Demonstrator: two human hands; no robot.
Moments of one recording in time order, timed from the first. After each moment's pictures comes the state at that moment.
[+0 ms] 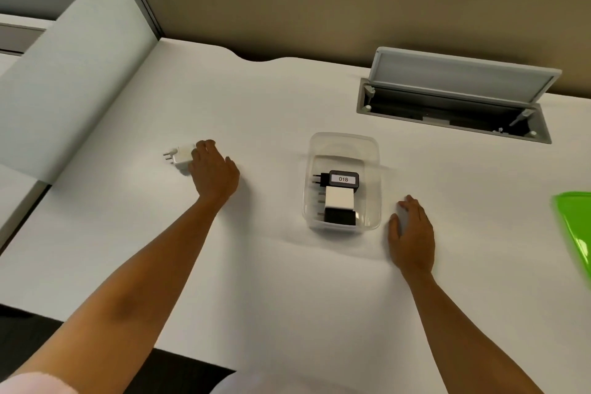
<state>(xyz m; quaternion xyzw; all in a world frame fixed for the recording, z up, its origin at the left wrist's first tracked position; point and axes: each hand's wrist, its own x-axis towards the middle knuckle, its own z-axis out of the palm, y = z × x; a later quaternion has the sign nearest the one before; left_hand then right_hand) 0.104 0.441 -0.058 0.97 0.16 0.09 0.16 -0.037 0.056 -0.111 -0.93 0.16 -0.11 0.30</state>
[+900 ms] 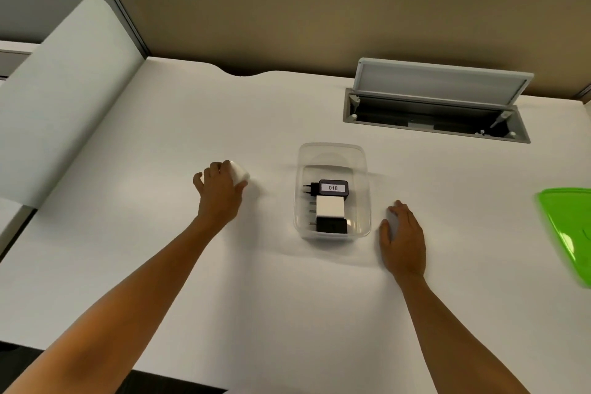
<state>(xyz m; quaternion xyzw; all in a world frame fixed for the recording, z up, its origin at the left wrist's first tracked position) 0.084 0.421 -0.045 0.99 0.02 0.01 0.11 -0.037 0.058 -0.108 -0.93 0.16 -0.12 0.30</state>
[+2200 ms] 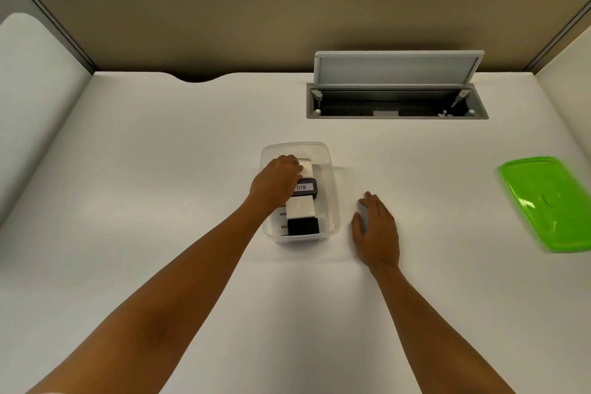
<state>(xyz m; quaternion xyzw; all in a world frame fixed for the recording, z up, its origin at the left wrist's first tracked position) 0.123 0.257 -0.039 0.95 -0.27 -0.08 0.15 -0.037 0.055 -0.111 -0.93 0.18 -0.10 0.32</state>
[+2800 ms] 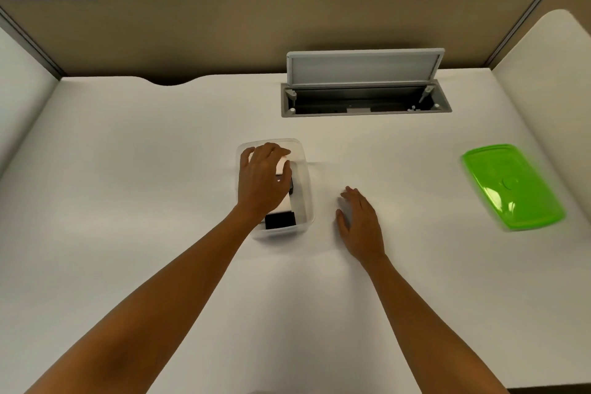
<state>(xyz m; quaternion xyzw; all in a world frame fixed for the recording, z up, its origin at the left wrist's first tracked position) 0.079 0.236 -0.018 0.92 -0.23 0.14 0.27 -0.052 0.035 -0.104 -0.93 0.13 -0.09 0.33</state>
